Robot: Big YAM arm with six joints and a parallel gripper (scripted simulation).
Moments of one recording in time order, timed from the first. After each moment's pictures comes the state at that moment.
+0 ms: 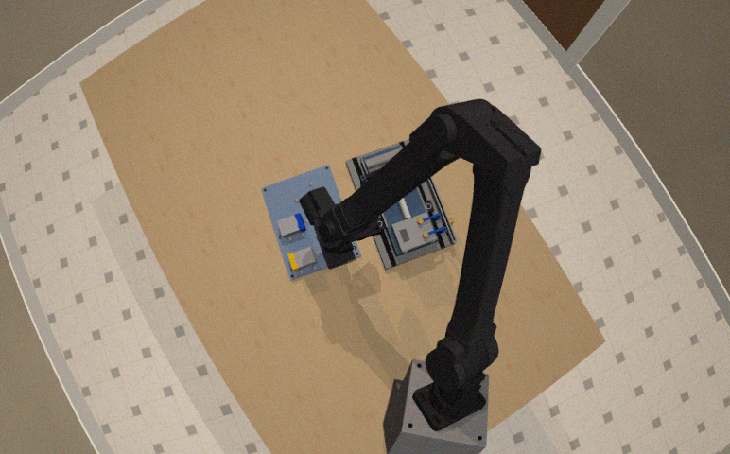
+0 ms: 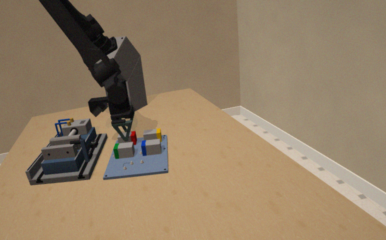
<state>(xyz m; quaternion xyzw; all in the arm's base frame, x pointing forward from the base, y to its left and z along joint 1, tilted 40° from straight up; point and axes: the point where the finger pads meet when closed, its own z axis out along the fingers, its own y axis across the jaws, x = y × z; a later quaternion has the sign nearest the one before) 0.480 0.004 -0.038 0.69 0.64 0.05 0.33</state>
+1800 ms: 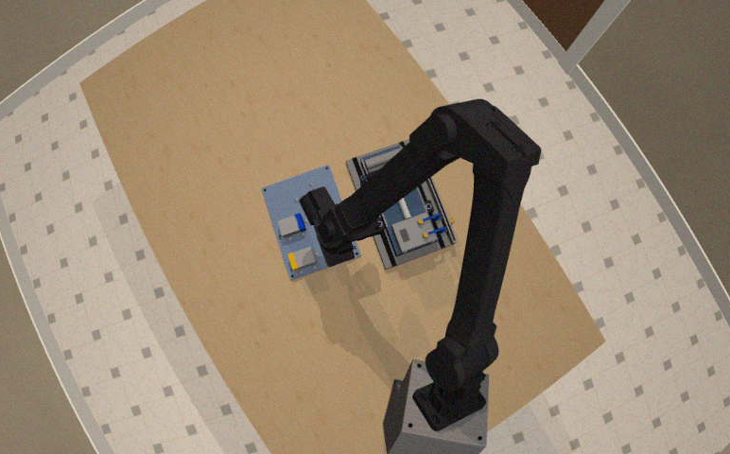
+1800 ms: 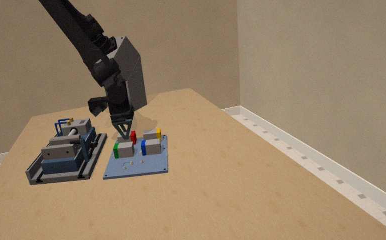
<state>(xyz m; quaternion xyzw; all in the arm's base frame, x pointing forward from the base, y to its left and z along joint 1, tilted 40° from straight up) 0.480 0.004 -0.038 0.69 0.64 0.05 0.33</state>
